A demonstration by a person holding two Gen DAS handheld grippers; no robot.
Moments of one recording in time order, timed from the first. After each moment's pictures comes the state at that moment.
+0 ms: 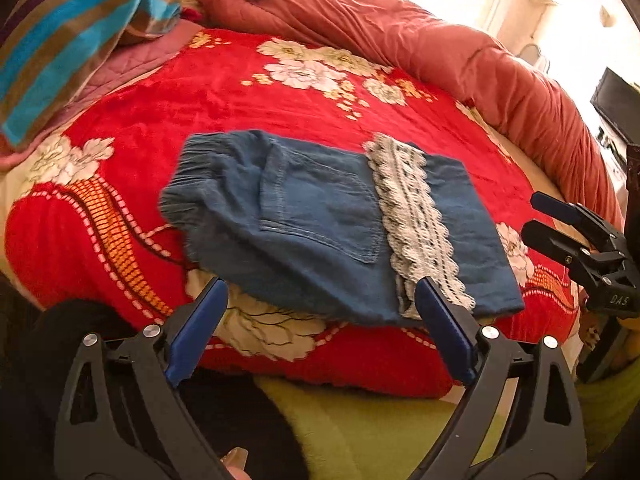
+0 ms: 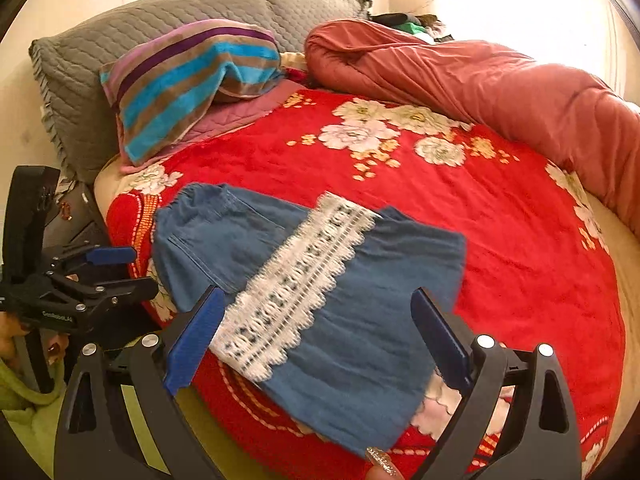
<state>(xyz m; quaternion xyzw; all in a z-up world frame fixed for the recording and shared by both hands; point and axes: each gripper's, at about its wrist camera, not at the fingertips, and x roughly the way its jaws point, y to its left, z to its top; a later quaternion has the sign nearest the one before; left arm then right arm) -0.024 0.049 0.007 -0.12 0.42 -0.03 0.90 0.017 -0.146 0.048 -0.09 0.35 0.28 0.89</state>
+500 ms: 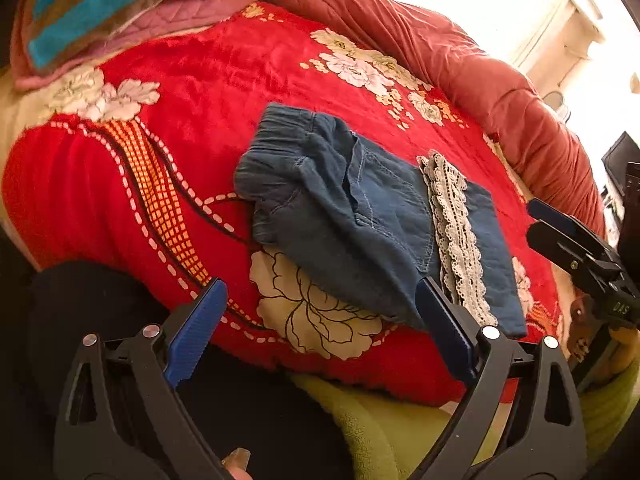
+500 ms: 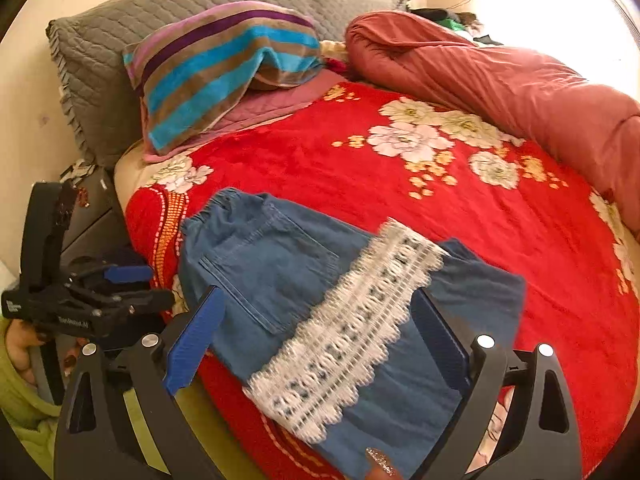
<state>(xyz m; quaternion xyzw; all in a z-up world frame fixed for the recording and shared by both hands) -0.027 0.106 -0.016 -0.22 0.43 -0.02 0.88 0.044 -0.083 0.051 -0.11 0.37 0.34 0.86</state>
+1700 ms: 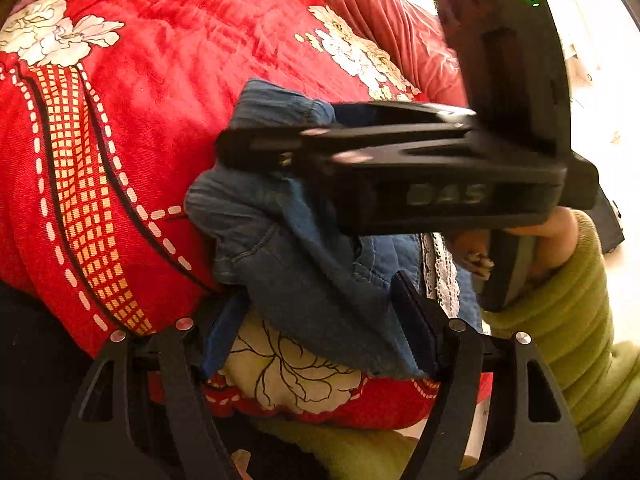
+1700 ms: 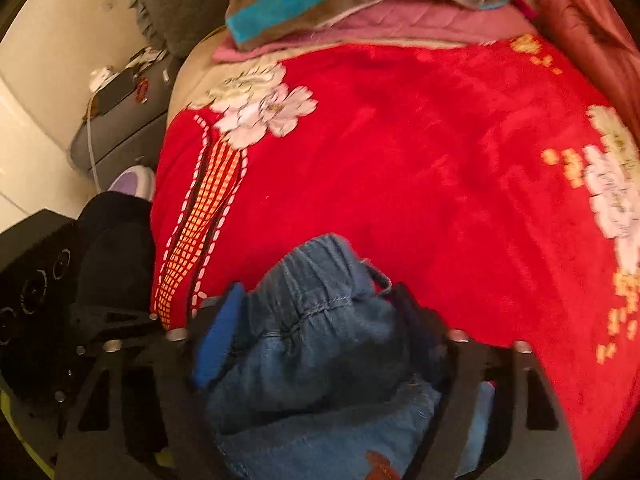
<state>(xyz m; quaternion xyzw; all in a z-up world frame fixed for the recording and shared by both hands) 0.021 0.124 -0.051 -0.33 0.43 -0.09 0.83 0.143 0.119 -0.023 -0.25 0.48 0.52 0.66</state>
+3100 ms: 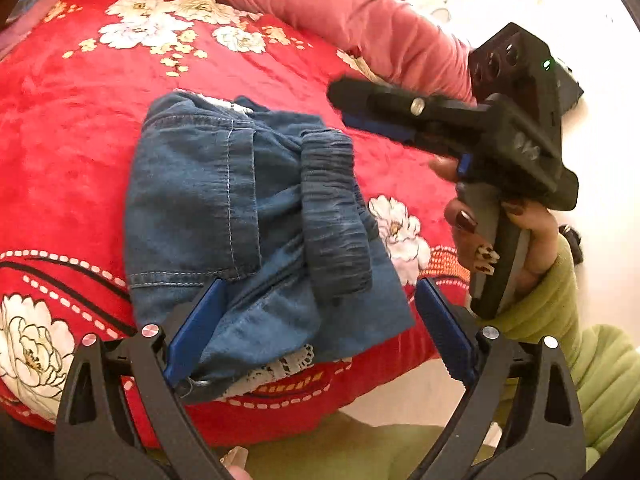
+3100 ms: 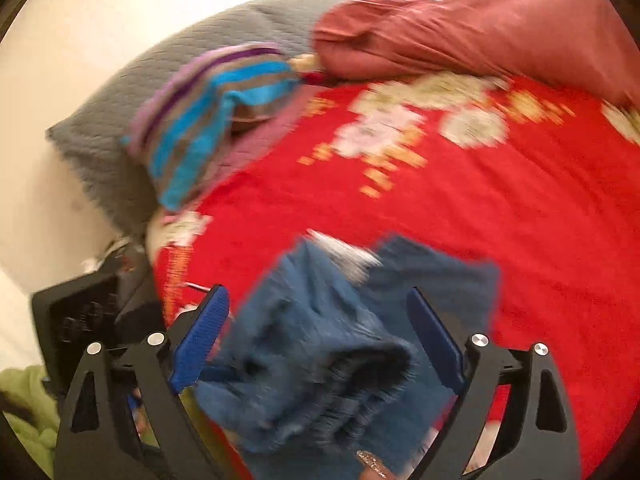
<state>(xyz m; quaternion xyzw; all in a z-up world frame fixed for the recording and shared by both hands) 0.039 -0.056 -0.013 -0.15 0.46 -0.25 0.84 0.128 -0.200 0.024 0.07 0.41 0.37 0.83</state>
